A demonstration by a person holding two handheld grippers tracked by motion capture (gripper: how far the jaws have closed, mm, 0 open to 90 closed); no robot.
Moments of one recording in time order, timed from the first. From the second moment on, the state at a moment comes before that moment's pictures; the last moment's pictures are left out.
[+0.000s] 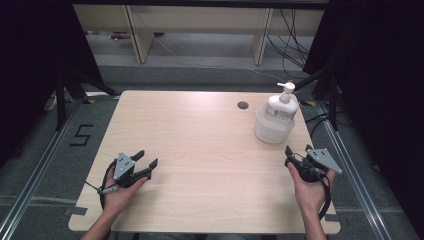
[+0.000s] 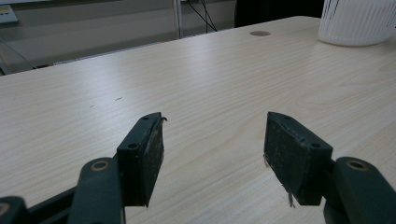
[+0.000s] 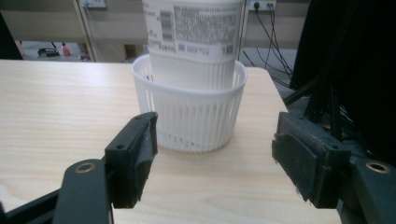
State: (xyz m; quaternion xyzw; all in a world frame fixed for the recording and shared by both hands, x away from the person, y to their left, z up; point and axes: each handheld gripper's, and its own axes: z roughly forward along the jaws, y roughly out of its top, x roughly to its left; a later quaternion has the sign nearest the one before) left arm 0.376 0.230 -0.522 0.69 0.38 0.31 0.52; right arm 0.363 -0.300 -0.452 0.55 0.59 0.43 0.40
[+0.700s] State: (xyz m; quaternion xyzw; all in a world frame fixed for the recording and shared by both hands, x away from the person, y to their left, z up) left arm 0.376 0.230 -0.522 0.69 0.38 0.31 0.52; right arm 0.334 -0.300 -0.500 0.58 0.59 0.41 0.37
